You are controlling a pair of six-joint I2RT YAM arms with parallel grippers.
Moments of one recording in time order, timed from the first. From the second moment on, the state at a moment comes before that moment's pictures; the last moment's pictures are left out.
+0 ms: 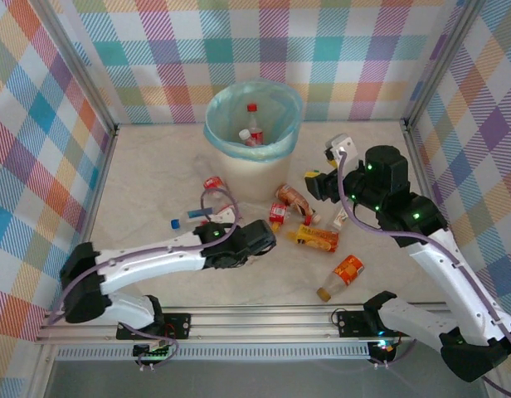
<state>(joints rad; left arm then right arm) -1.17 1.36 1.10 -0.89 -0.52 -1.55 0.52 1.00 1.26 -0.64 -0.14 -0.10</state>
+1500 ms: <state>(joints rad) -1.21 0.92 1.07 -0.50 -0.28 -0.05 0.51 1.18 1.49 -0.25 -1.01 0.28</state>
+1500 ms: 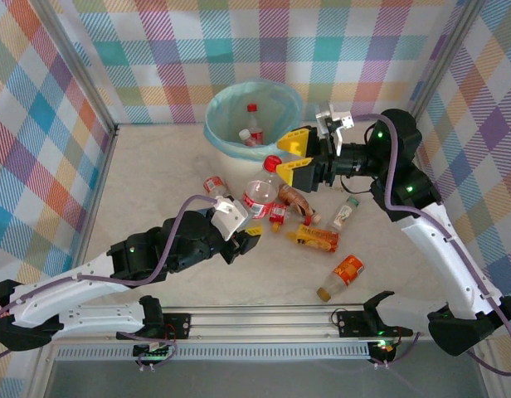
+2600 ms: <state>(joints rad) -1.20 0.95 1.11 -0.55 -0.25 -0.08 0.54 1.28 1.56 -0.29 -1.13 0.29</state>
